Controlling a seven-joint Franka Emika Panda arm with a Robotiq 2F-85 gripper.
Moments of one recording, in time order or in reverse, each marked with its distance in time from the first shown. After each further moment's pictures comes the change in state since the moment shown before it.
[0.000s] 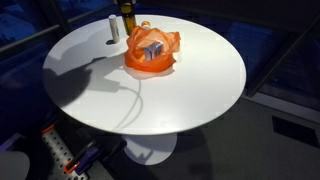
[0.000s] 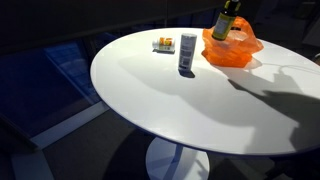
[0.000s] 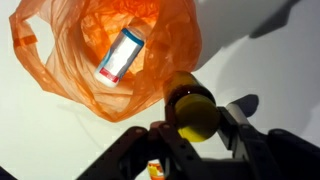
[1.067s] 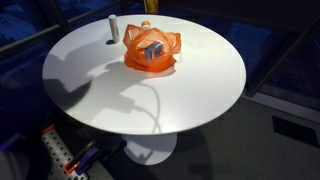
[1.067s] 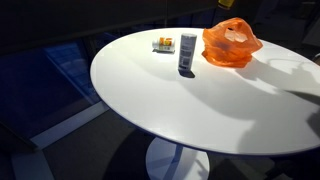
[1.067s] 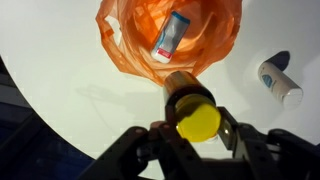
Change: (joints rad) arm -0.063 0.004 -0.075 0.190 0.060 -0.094 0.001
